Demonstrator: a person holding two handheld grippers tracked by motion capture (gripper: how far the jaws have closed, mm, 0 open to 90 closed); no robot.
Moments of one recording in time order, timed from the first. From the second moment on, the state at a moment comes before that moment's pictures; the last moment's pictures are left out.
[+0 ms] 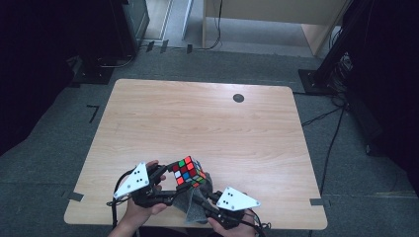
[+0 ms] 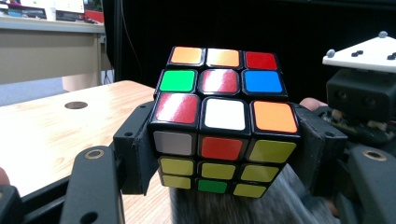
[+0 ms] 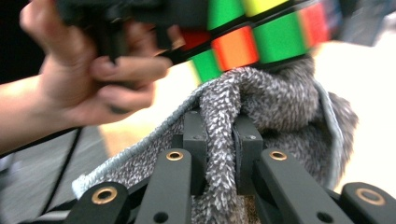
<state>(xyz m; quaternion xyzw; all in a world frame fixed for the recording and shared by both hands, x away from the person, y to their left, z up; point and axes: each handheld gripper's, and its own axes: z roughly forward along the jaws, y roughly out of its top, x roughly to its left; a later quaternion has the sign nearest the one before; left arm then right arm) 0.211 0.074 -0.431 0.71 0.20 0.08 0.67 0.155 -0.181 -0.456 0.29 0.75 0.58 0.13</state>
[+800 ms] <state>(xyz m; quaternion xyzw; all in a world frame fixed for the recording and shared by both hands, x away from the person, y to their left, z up) 0.211 0.070 -0.431 0.72 0.20 0.06 0.66 0.151 -0.179 -0.457 0.30 0.73 0.58 0.19</state>
